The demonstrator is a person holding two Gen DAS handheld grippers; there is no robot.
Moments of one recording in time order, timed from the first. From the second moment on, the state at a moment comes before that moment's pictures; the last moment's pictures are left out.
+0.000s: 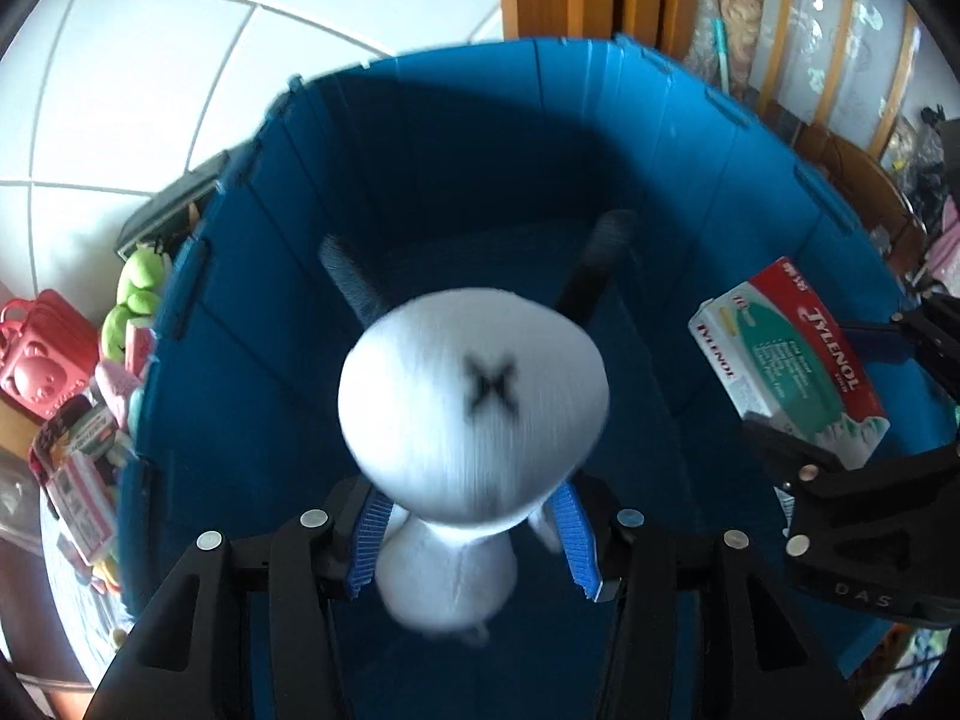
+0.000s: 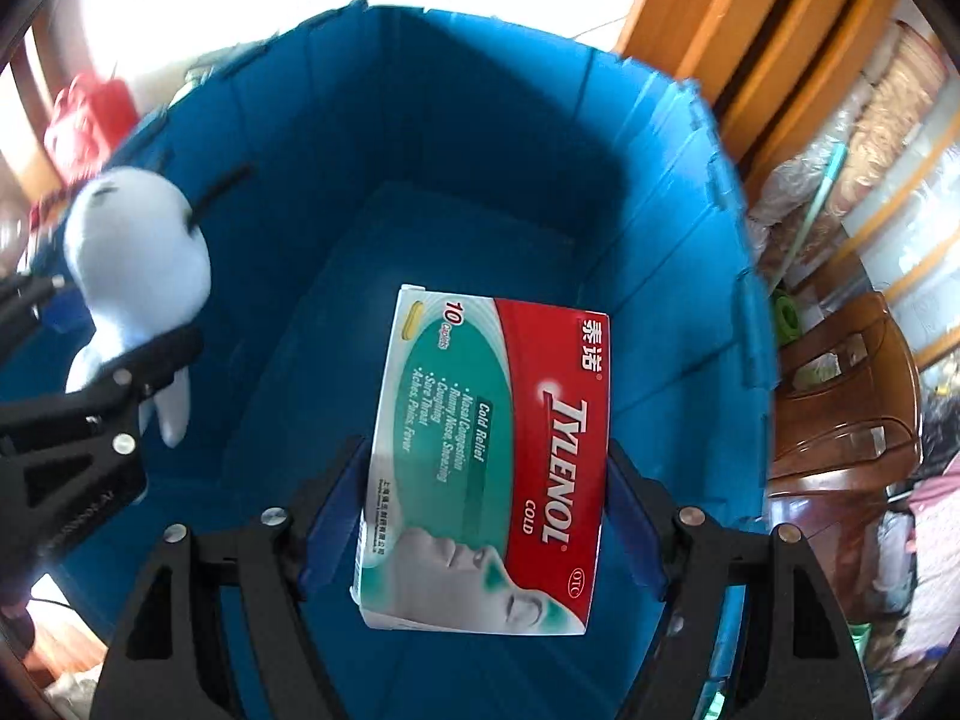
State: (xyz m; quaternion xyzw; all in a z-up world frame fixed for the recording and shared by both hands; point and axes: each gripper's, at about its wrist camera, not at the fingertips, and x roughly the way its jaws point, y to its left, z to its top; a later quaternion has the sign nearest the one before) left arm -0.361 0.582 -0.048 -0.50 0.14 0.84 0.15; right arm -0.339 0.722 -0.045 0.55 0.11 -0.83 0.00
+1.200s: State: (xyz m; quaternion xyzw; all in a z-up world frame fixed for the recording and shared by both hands) left arm -0.328 0.580 -0.044 -0.49 0.14 0.85 0.16; right arm -0.322 0.725 -0.065 0.57 0.11 -0.81 0.01
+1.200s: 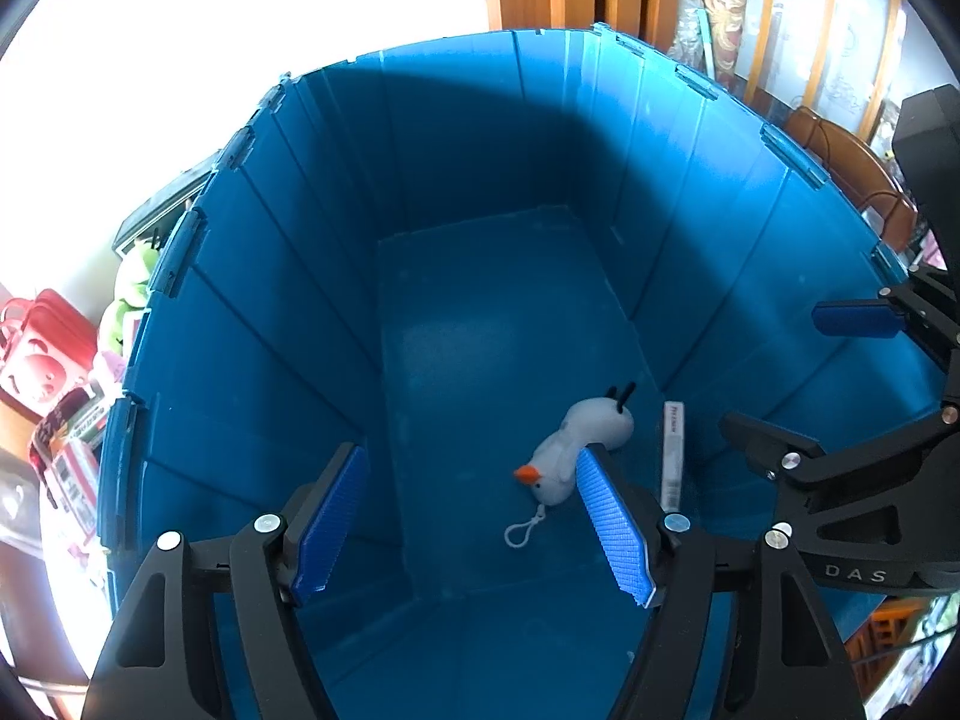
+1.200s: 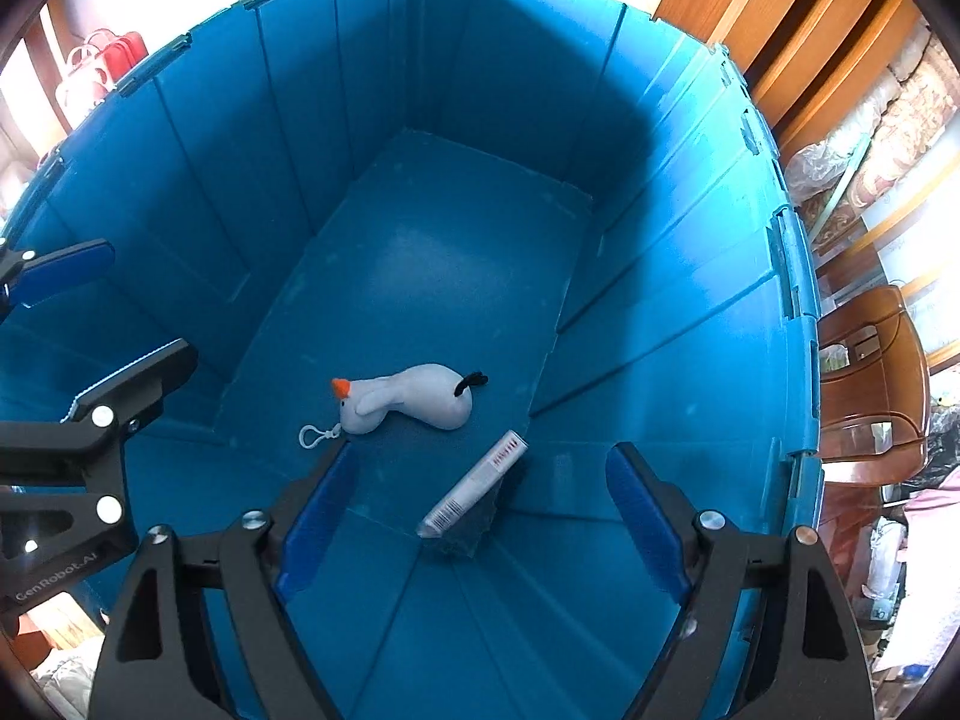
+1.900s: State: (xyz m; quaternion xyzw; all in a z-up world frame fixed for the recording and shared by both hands) left arm -0.274 0.522 -0.004 -0.44 0.09 0.89 0.07; right arm -0.299 0.680 -0.022 0.52 0.15 -0.84 0.07
